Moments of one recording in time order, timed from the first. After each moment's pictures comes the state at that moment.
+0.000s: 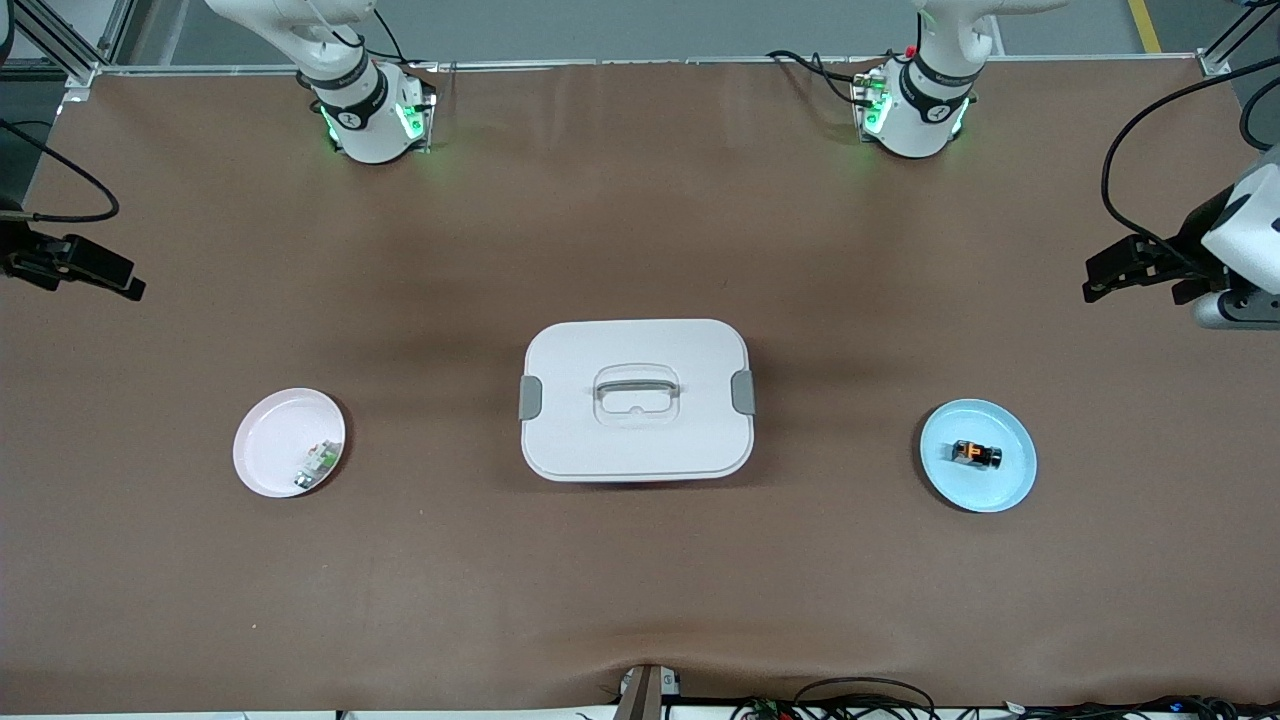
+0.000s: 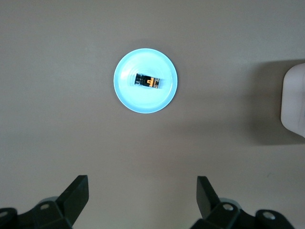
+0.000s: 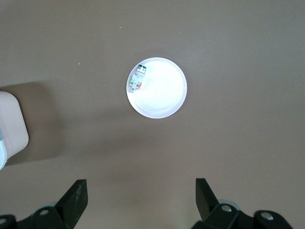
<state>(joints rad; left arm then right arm) 0.01 0.05 -0.05 -1.58 0.00 1.60 0.01 -0.05 0.06 -0.02 -1.50 0.01 1.52 0.07</state>
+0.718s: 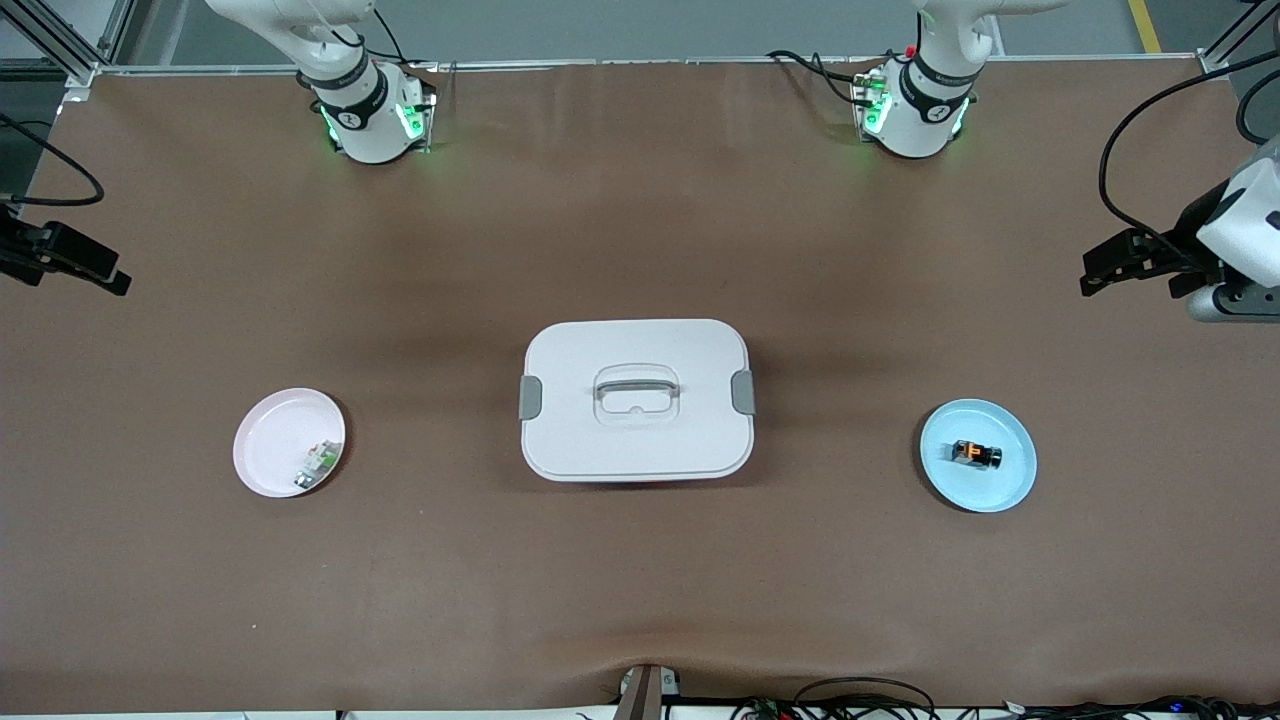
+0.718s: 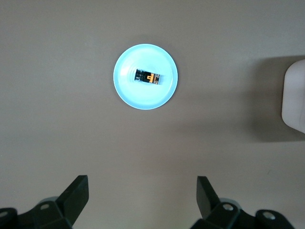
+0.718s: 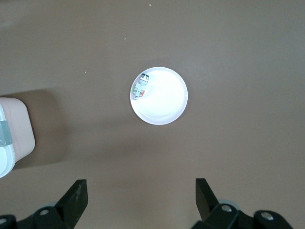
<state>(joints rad) 0.01 0.03 -0.05 -1.60 0.00 1.60 0.01 -0.05 0.05 -0.01 -1.47 0.02 1.52 0.07</state>
